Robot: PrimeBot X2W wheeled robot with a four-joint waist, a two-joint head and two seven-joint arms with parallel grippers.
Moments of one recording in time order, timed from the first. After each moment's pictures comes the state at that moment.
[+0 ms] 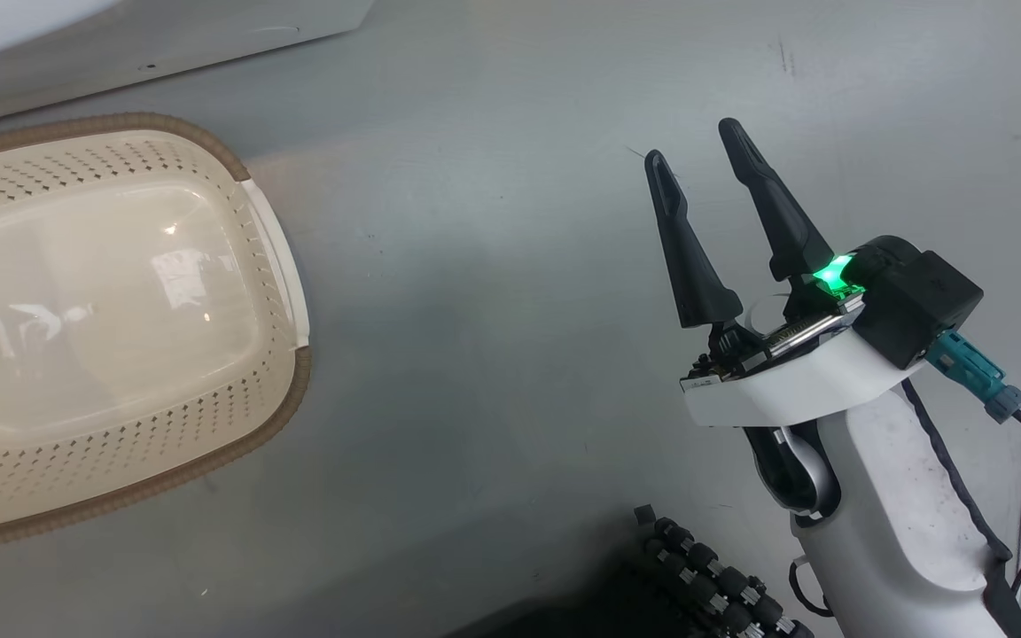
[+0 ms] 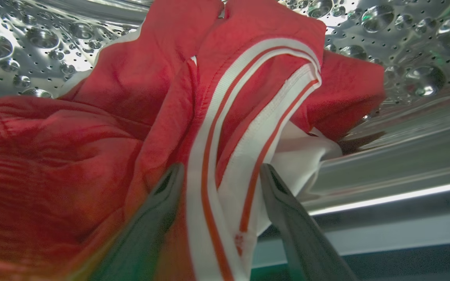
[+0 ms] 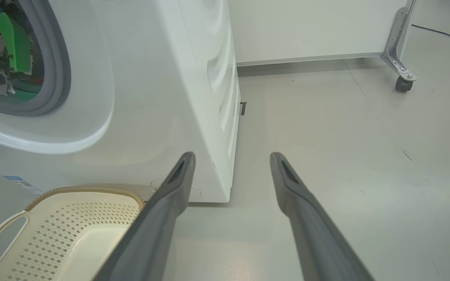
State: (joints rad) left arm -1.33 0.43 -0.11 0.68 -0.33 -0.11 0.57; right arm -0.38 -0.05 0.36 0.02 0.41 0.11 -0.26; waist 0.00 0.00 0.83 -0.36
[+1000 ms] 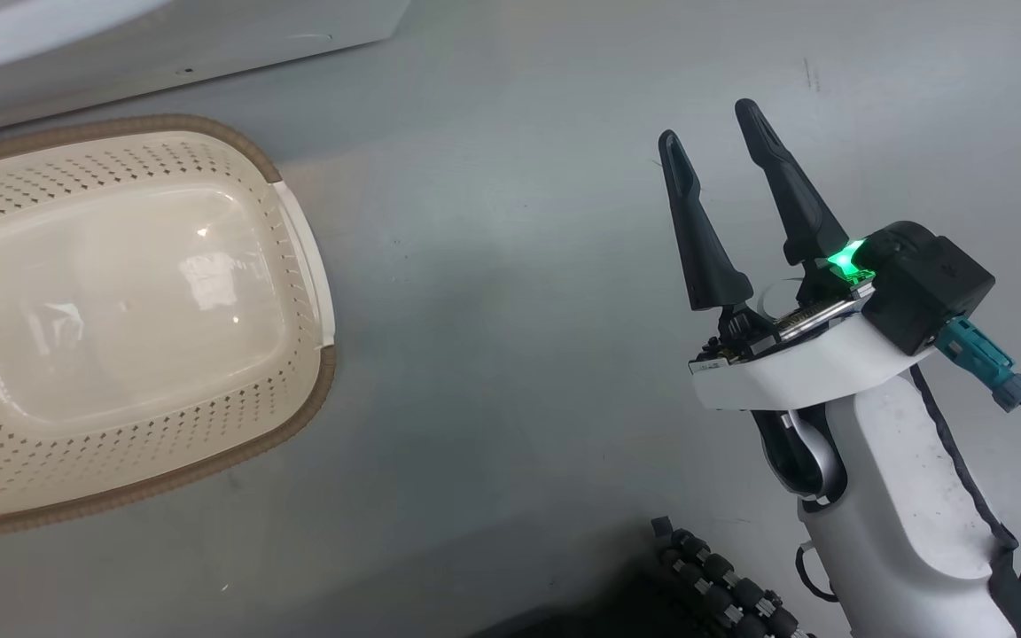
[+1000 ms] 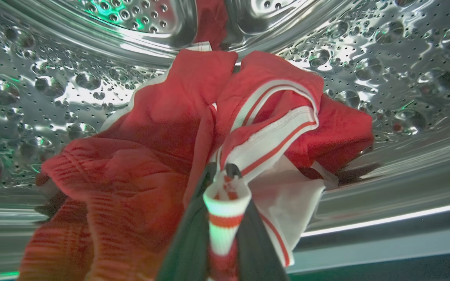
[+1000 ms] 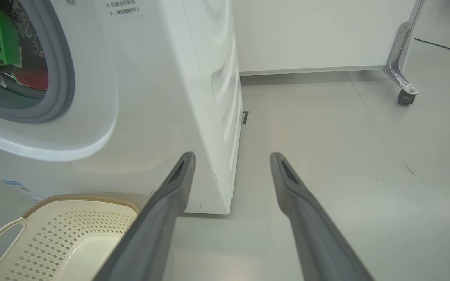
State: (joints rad) left arm -1.36 0.42 -0.12 0.70 -0.33 -0.11 0.49; right arm -0.40 -0.05 0.34 0.03 0.39 0.10 -0.26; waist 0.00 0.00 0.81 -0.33
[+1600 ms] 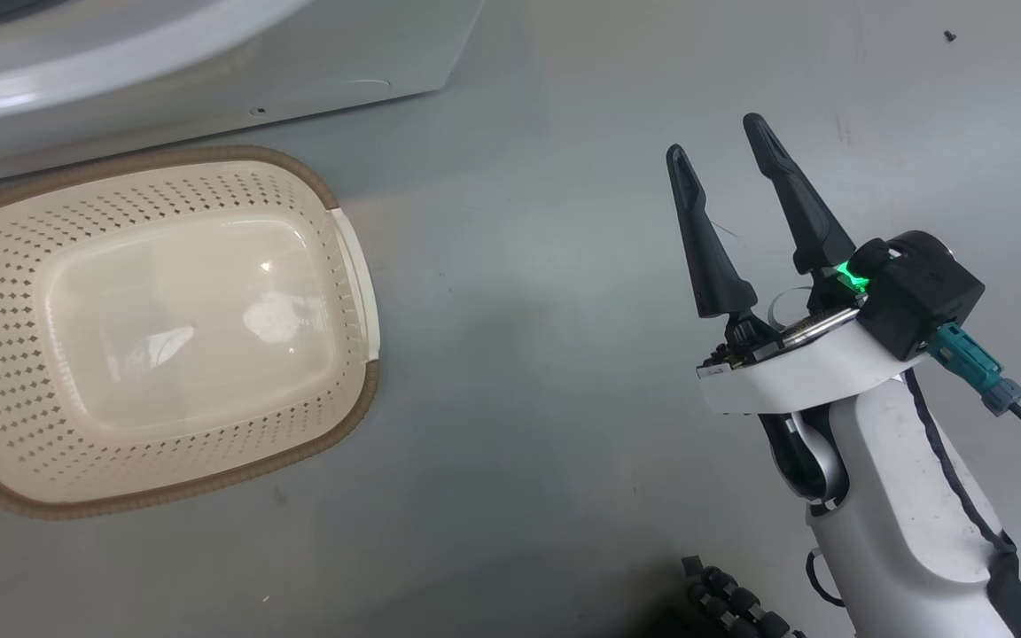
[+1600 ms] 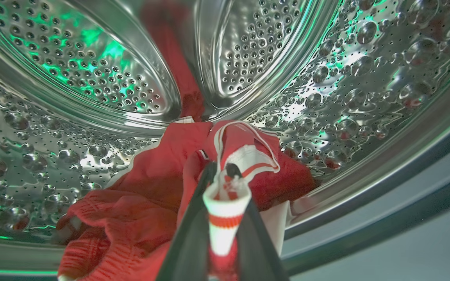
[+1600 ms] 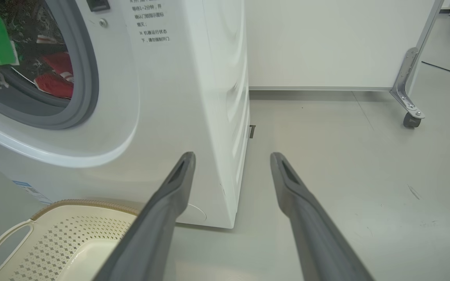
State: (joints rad) left arm -1.21 0.33 -0.13 0.63 -0.31 -0.11 0.18; right arm -0.39 -0.05 0.31 0.07 0.32 0.10 -0.26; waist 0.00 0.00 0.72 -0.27
